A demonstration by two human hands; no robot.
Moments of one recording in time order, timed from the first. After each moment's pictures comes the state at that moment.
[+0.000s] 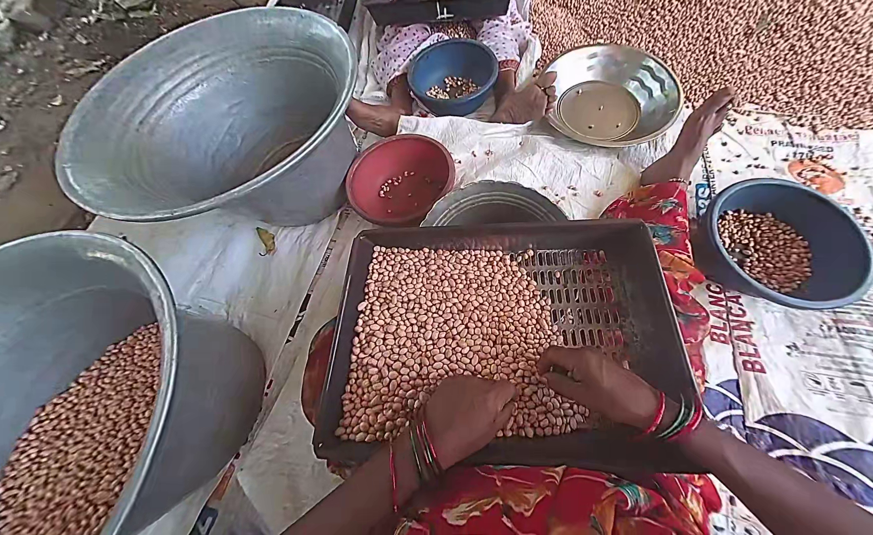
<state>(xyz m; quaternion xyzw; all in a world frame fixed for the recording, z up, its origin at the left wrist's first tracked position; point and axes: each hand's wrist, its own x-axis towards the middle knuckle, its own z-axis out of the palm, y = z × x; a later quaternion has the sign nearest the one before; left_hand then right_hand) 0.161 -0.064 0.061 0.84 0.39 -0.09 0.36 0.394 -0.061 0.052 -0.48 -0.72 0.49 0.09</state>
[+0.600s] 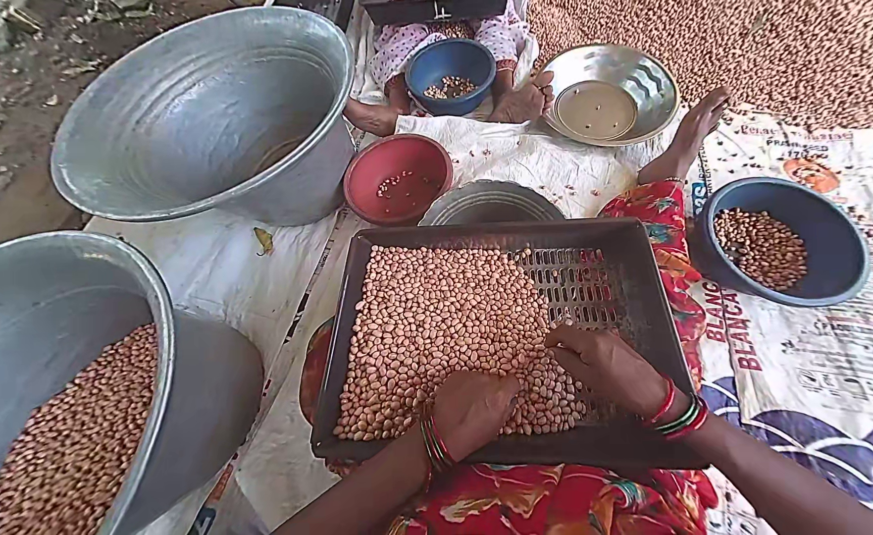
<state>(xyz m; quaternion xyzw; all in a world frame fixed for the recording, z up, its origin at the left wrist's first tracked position) 0.173 -0.067 0.053 0.87 0.40 -0.09 0.29 0.400 -0.061 0.058 -0.53 -0.76 0.34 0.14</state>
